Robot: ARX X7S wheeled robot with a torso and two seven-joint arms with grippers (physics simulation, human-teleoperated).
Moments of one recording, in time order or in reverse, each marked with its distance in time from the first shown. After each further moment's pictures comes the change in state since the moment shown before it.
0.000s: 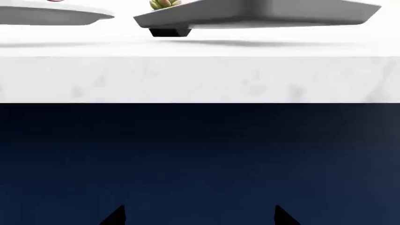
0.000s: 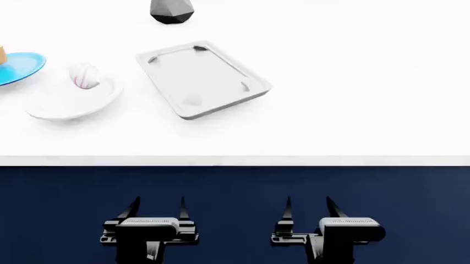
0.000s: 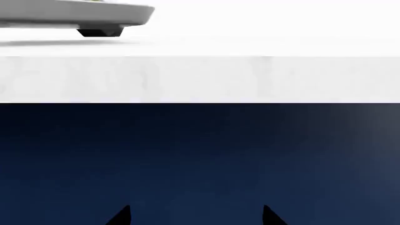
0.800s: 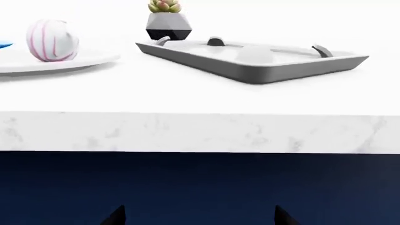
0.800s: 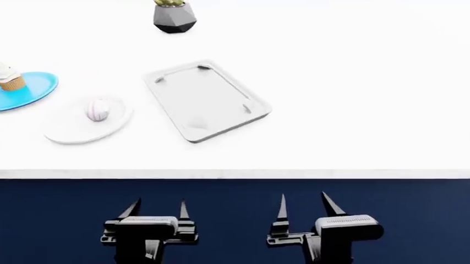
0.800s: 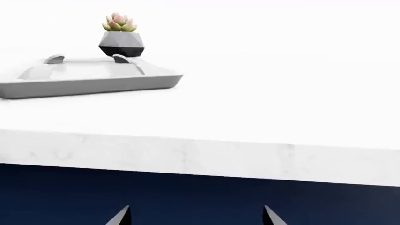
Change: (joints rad) left arm -0.002 -0.077 0.079 0.029 -0.098 -0.048 -0.065; right arm -0.016 0.088 -0.110 -0.073 0.055 0.008 0.056
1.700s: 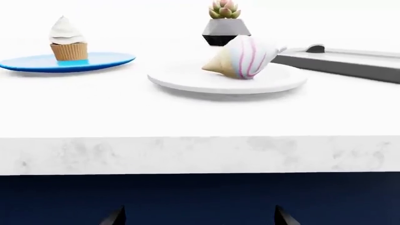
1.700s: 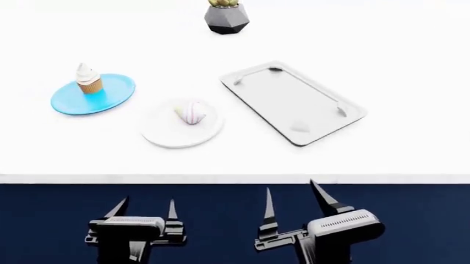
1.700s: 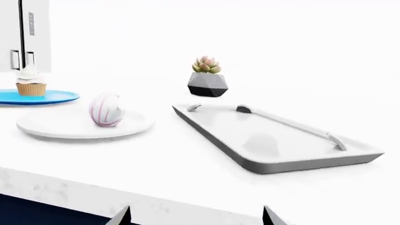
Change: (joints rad) left arm 0.039 -0.096 0.002 0.123 -0.074 -0.070 -0.024; right arm -0.035 0.077 -0.110 -0.218 -0.005 0.037 0.004
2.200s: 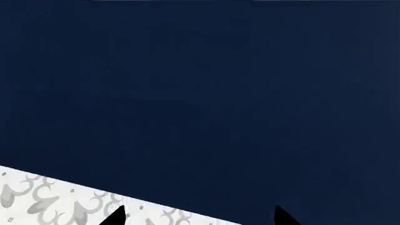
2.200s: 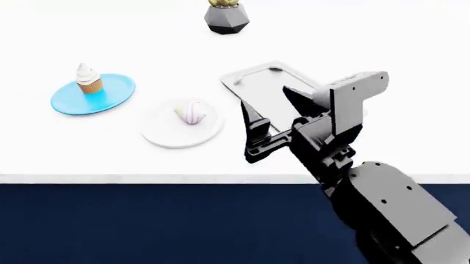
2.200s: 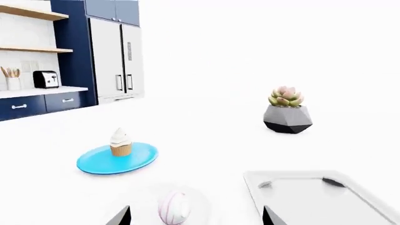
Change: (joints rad) left arm 0.206 -0.066 -0.236 -0.657 -0.242 0.292 0.298; right arm 0.712 0.042 0.129 -0.232 0.509 0.939 -0.139
